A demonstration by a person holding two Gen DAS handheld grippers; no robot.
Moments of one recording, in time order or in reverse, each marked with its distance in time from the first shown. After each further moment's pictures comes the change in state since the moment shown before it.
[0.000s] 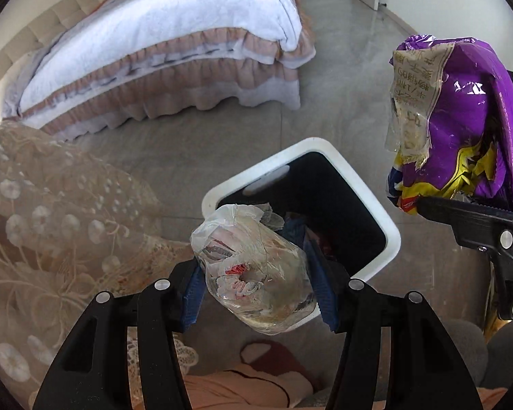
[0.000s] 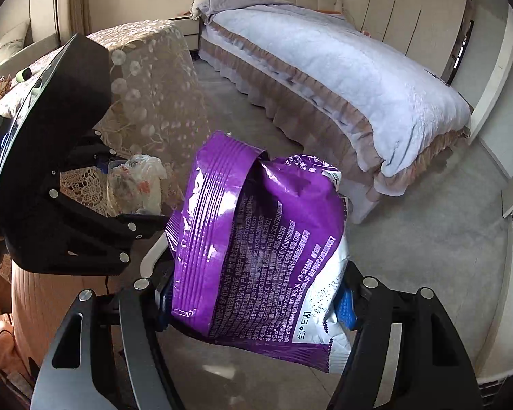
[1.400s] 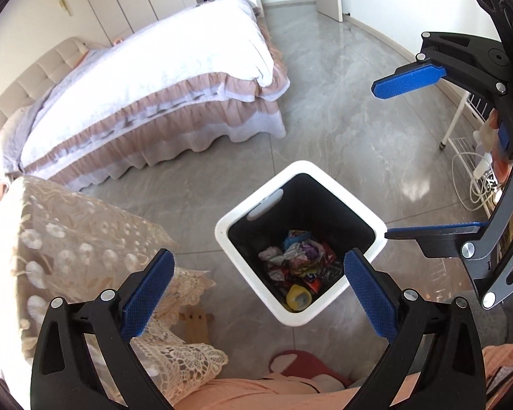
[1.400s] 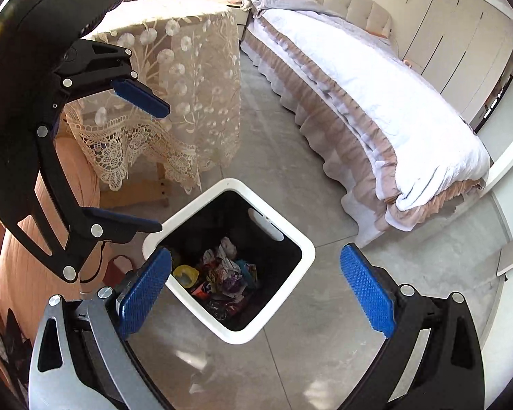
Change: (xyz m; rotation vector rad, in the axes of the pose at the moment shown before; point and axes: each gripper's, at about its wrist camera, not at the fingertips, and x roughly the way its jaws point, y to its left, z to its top) left arm -0.064 0.003 -0.012 0.136 -0.178 0.035; right arm -0.021 0.023 0.010 -0.190 -0.073 -0.006
